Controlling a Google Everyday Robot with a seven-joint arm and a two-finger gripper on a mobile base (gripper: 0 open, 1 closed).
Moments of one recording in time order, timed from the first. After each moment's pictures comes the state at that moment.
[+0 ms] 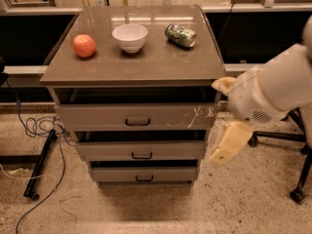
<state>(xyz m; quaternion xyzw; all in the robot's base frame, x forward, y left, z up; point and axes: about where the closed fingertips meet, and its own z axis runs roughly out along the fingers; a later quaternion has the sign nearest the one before) 0.427 -0.124 0.880 -0.61 0.74 0.09 0.26</state>
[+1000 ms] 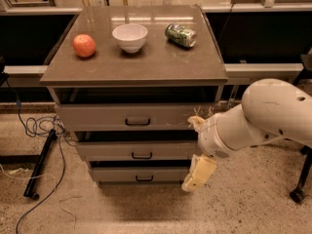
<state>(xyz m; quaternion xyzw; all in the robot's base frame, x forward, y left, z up) 0.434 -0.086 0.750 -0.62 0.73 0.12 0.25</state>
